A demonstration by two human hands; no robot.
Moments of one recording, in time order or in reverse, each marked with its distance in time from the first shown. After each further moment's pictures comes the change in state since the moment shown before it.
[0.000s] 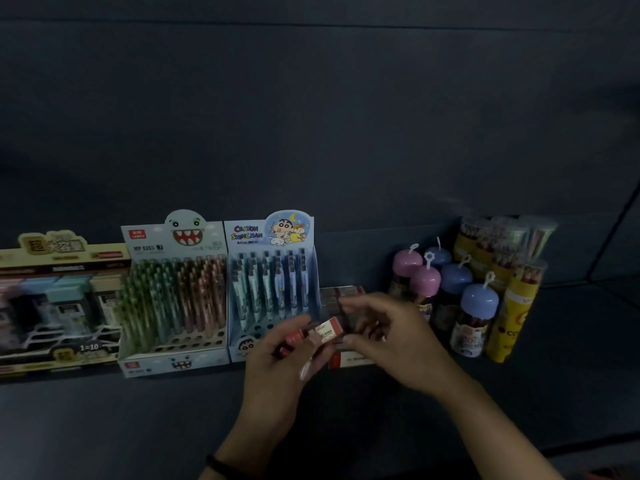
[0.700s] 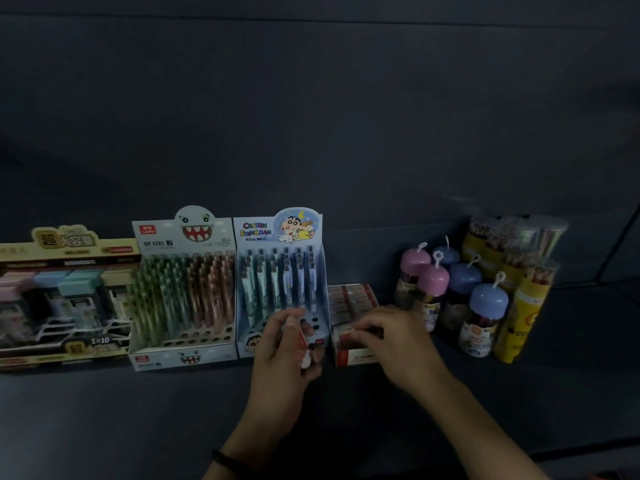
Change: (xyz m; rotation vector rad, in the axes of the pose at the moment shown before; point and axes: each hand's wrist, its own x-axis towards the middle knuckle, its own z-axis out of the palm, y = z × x) left_hand 0.001 0.005 -0.007 0.129 -0.075 0.062; right_hand 0.004 0.016 0.022 -0.325 0.008 0.063
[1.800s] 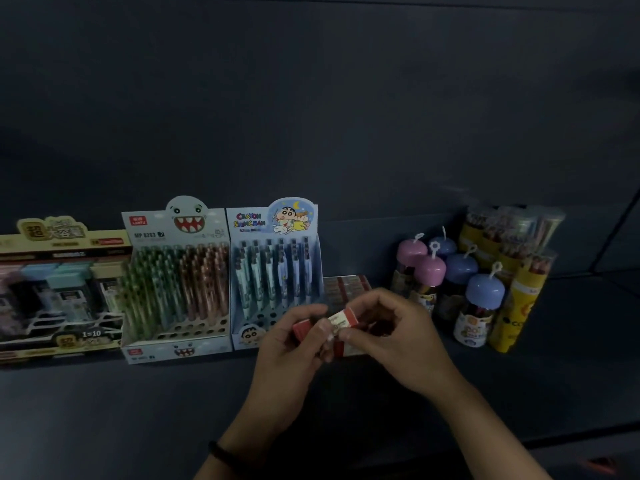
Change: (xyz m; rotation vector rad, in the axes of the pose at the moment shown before) left_hand -0.001 -0.007 0.003 0.107 -0.159 0.079; right_hand -0.020 -0.021 -0.014 0.549 0.044 -0.022
